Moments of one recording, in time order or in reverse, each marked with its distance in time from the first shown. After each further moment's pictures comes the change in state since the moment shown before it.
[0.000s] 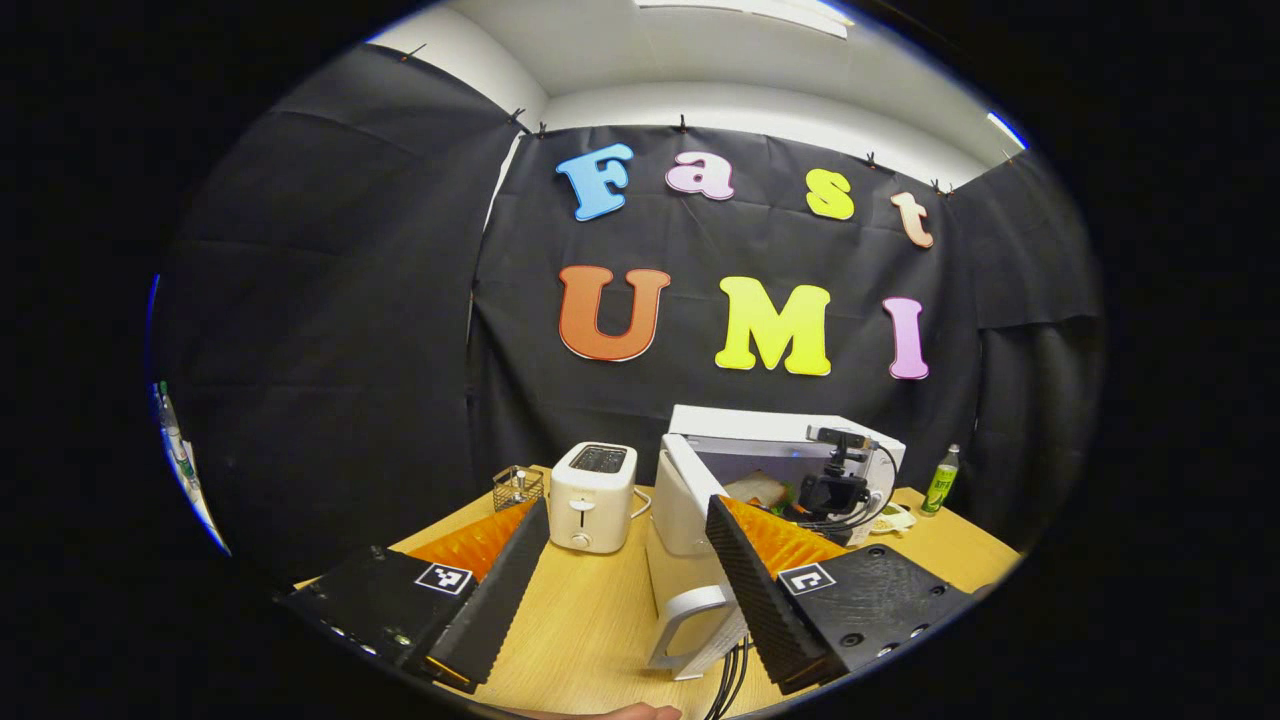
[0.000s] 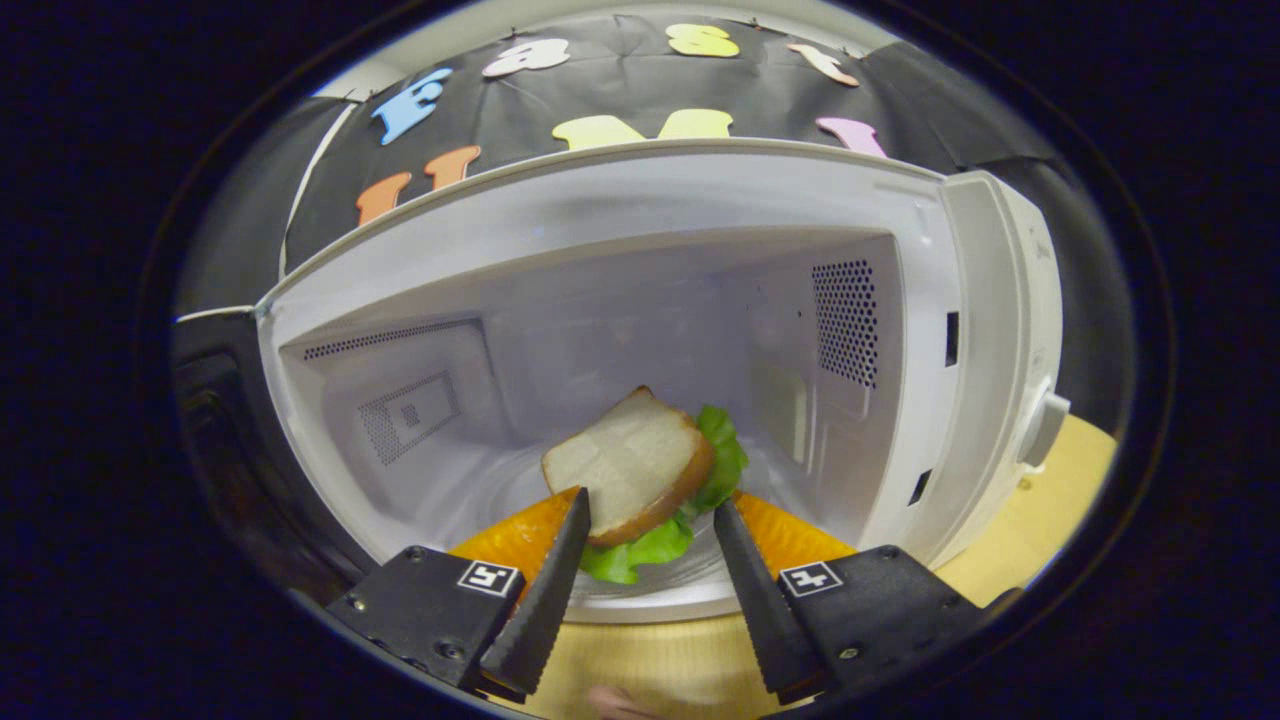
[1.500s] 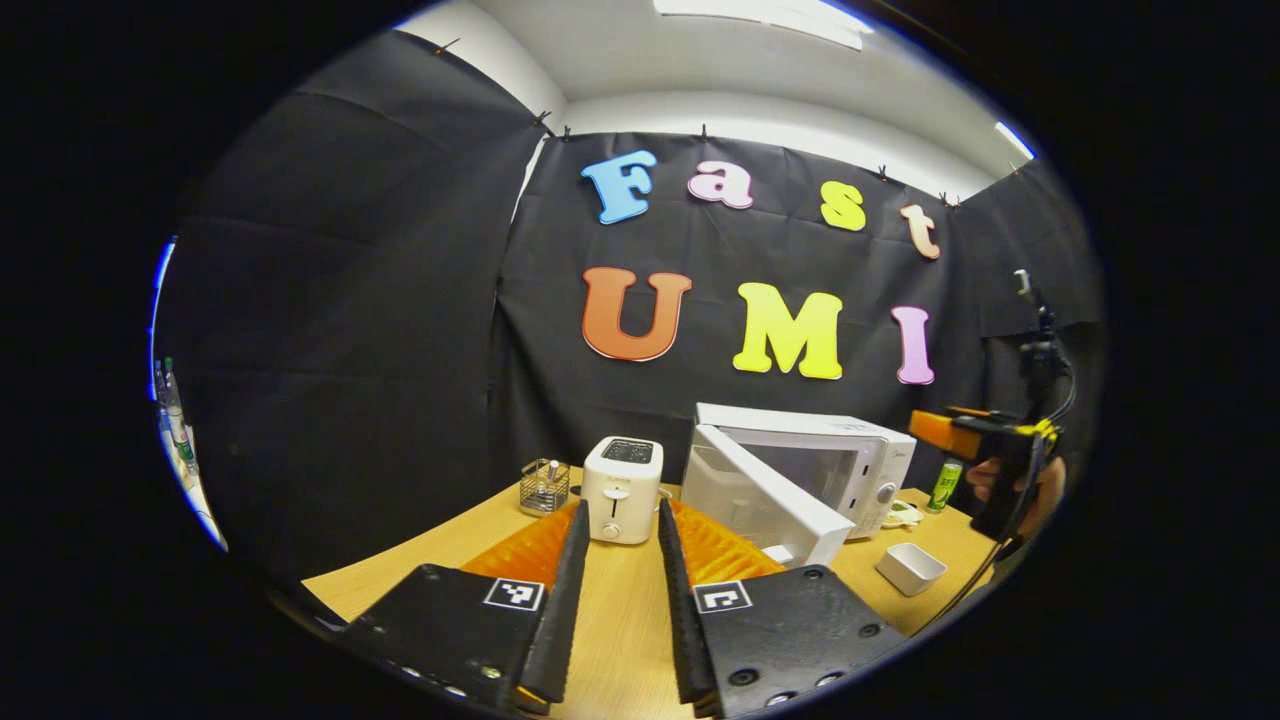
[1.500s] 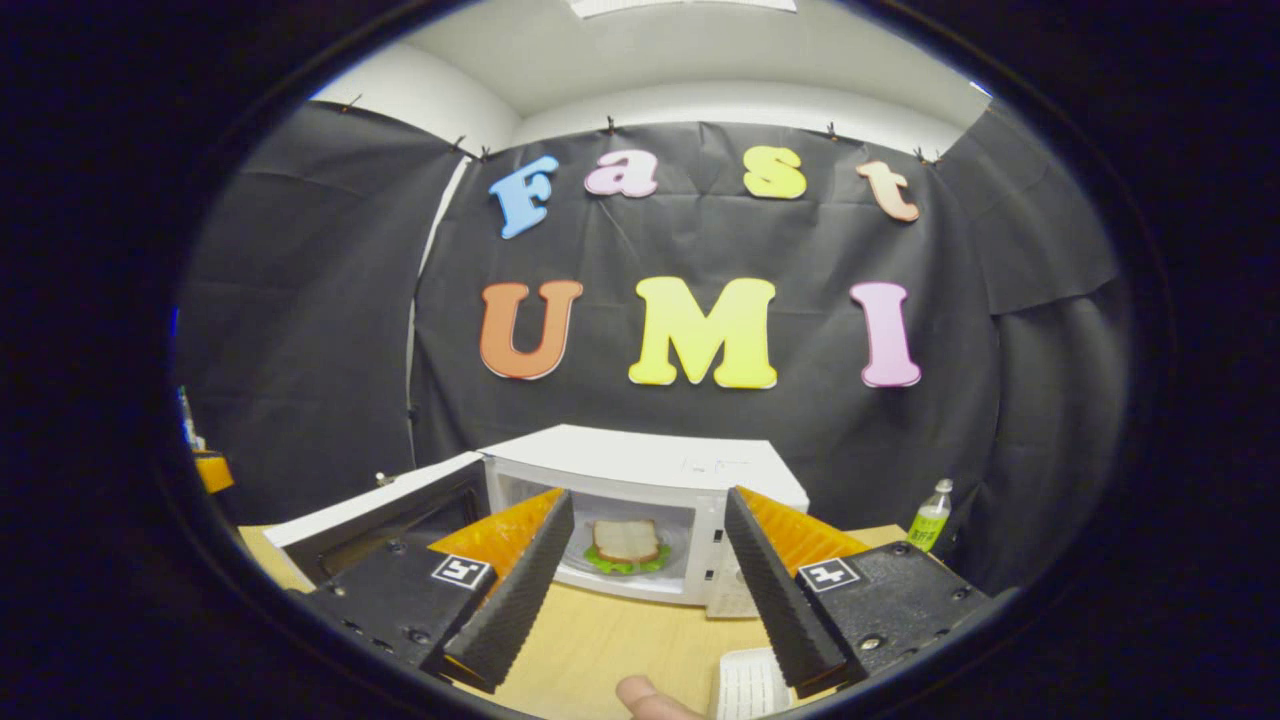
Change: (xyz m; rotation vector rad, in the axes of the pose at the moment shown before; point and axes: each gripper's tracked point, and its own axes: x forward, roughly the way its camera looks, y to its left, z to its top) left arm -0.010 0.057 -0.028 -0.020 -0.034 0.022; right arm -0.304 -0.074 0.173 -0.179 -0.266 0.233
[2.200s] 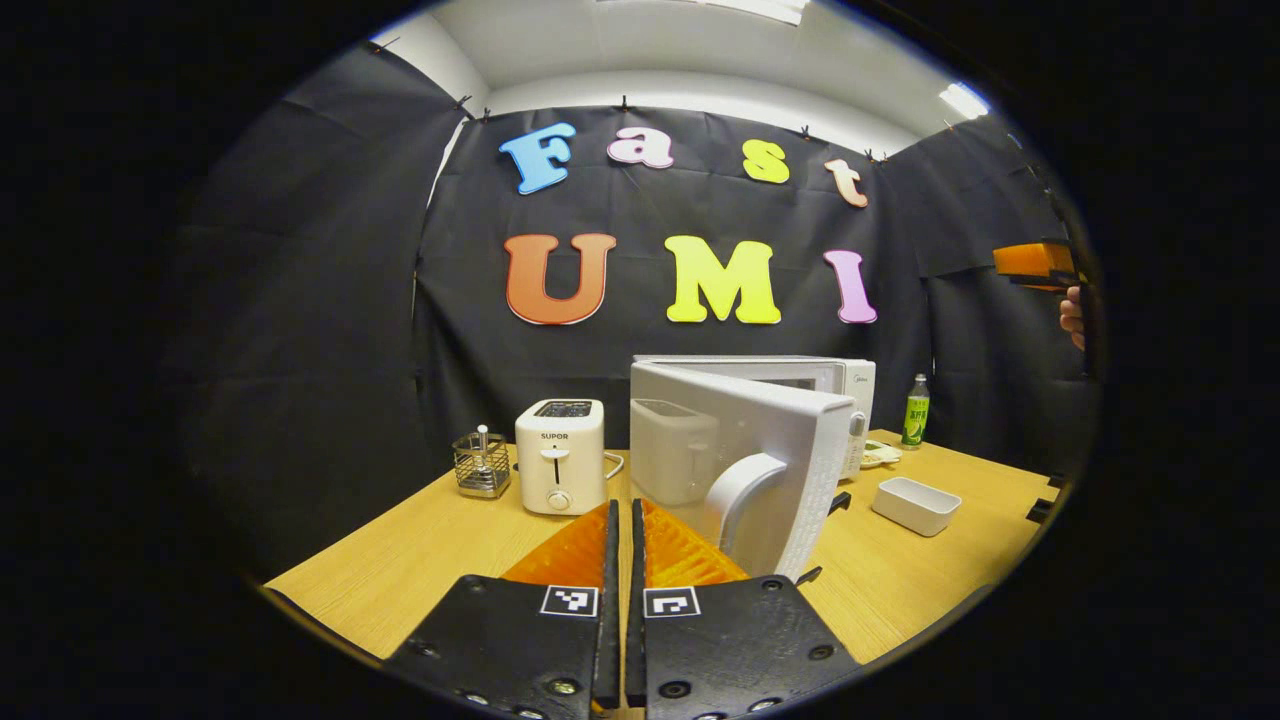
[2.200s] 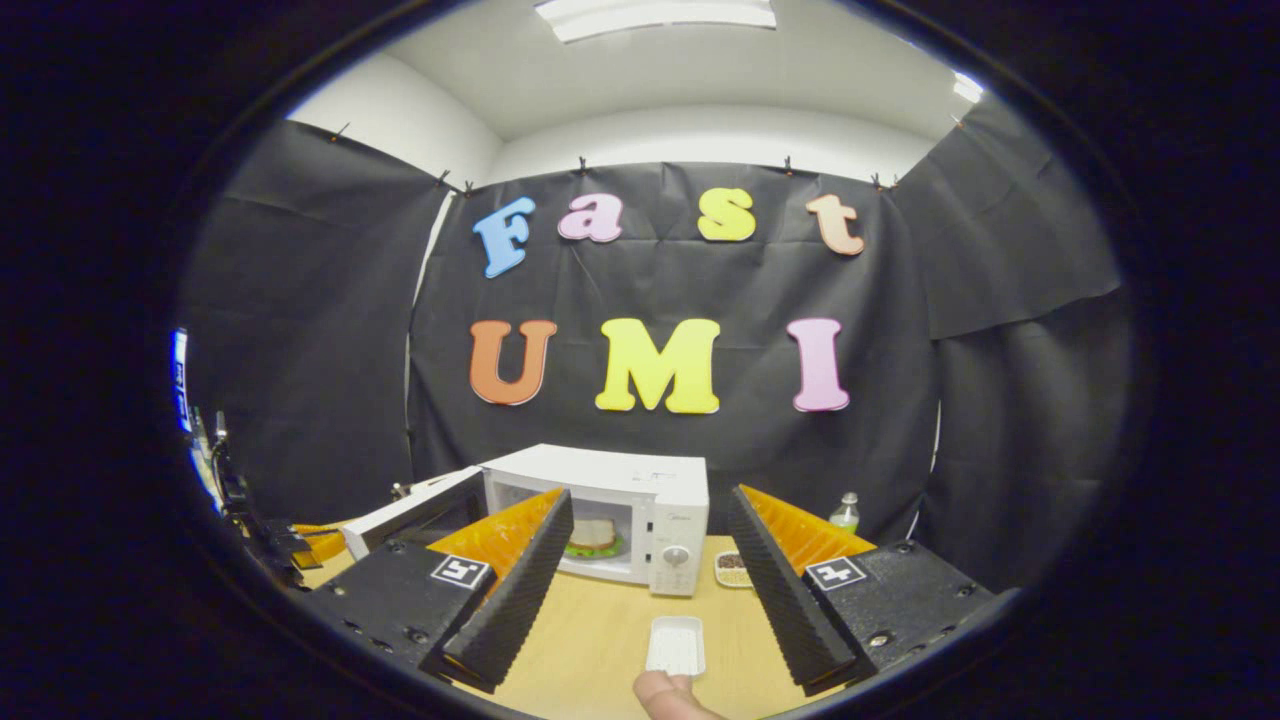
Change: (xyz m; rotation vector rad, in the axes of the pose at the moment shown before) left arm 0.024 -0.045 -0.081 0.125 0.058 -0.205; right arm -0.143 -0.074 0.043 0.015 -0.017 -0.080
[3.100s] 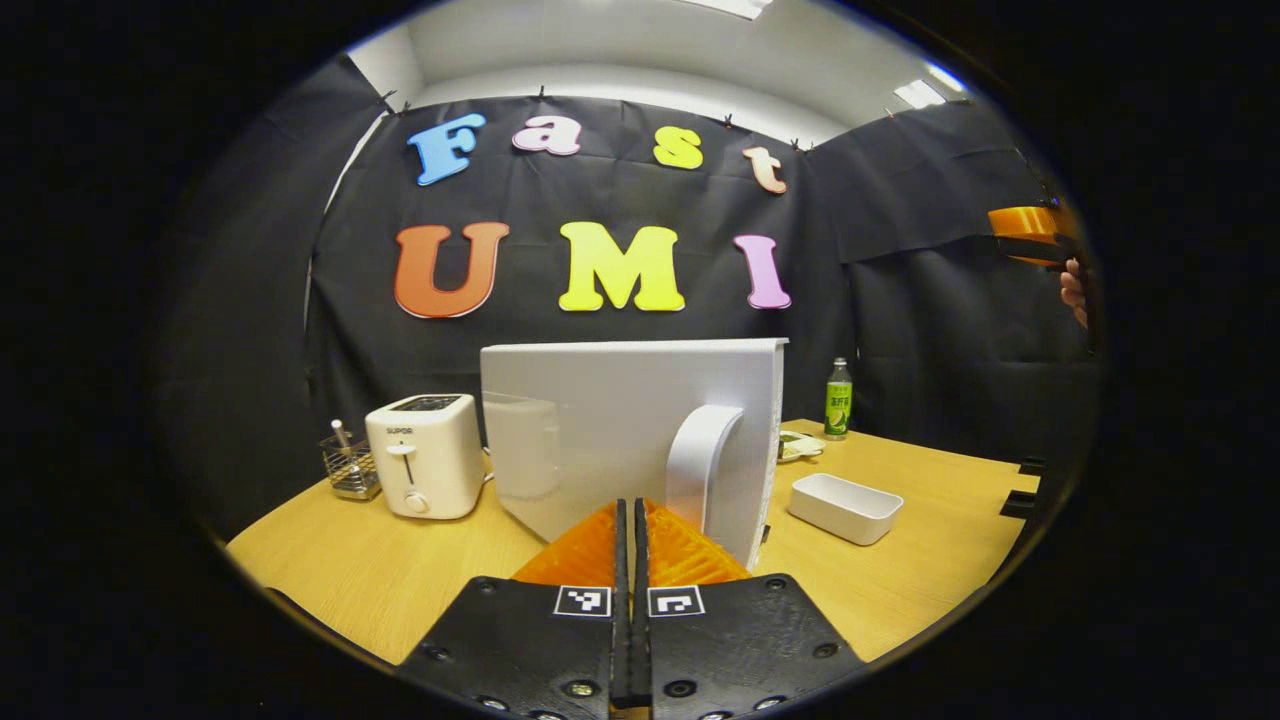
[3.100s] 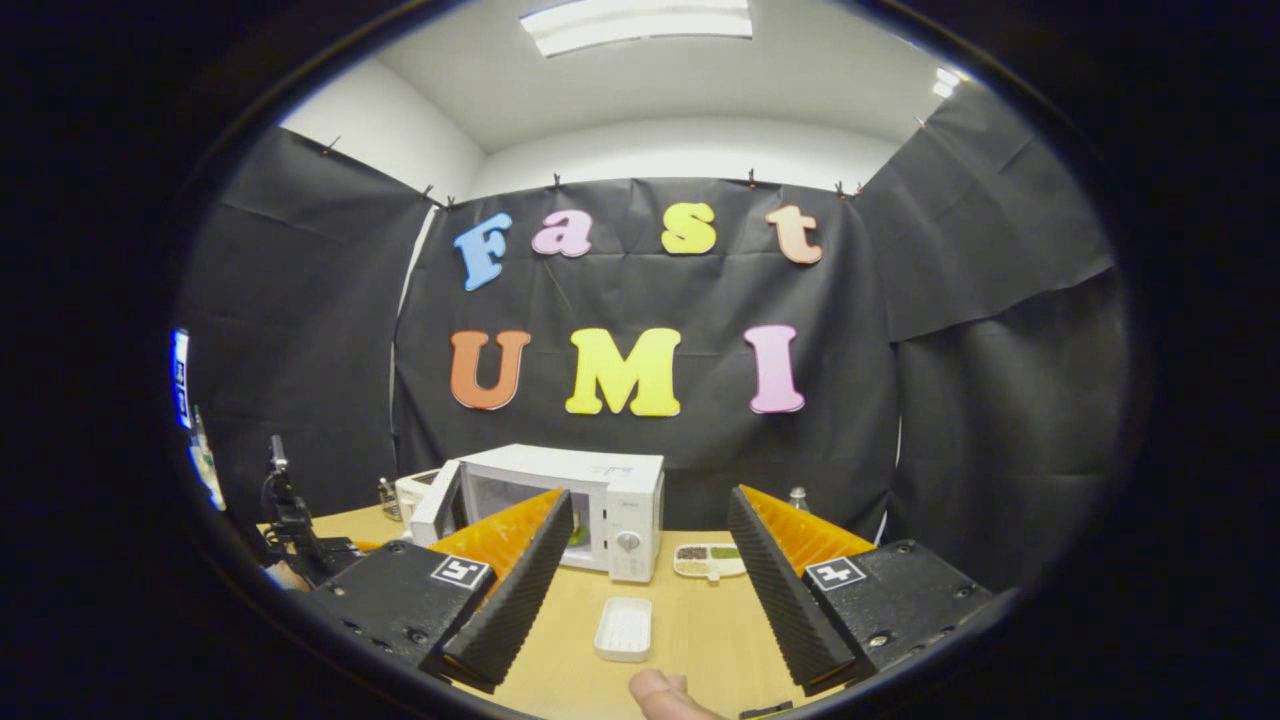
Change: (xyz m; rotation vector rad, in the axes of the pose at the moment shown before) left arm 0.054 -0.131 -0.012 0.037 -0.016 -0.247; right arm -0.056 -0.060 -0.010 0.014 -0.033 -0.039
